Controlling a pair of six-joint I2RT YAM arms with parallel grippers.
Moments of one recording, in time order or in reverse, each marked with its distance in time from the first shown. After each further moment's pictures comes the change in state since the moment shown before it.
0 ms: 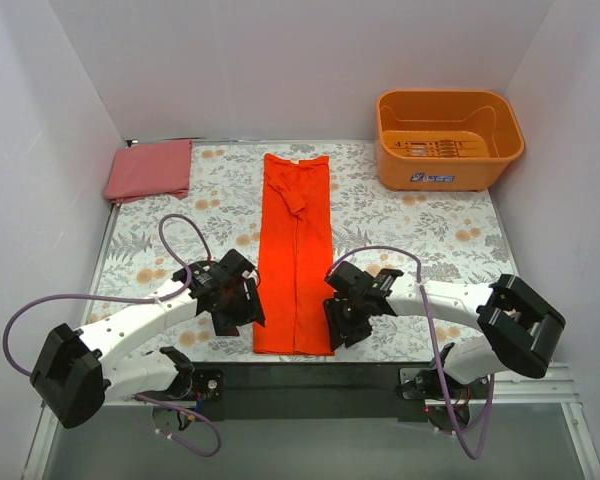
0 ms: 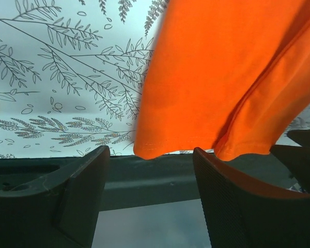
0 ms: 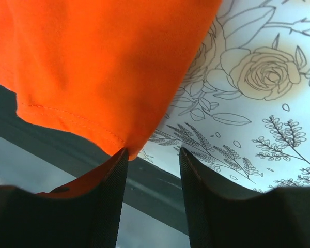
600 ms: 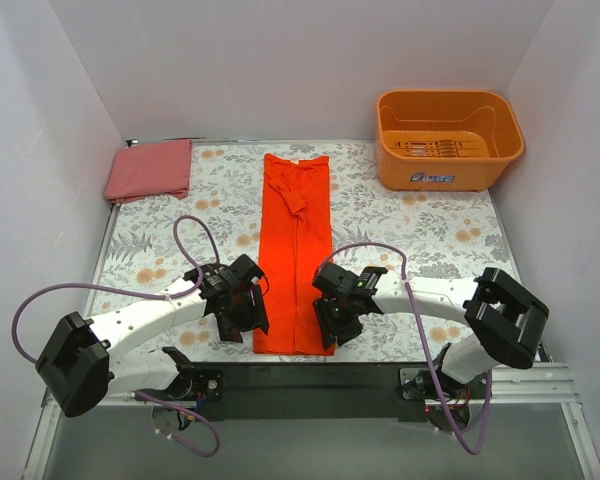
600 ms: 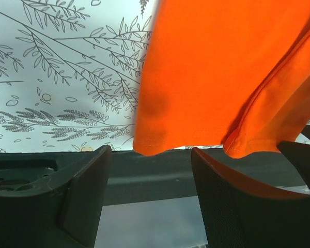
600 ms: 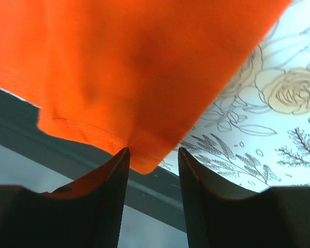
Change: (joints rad) left arm -0.072 0.074 0.000 0.005 0.007 -0.032; right arm 0.068 0.084 0.112 -0.039 0.060 0.031
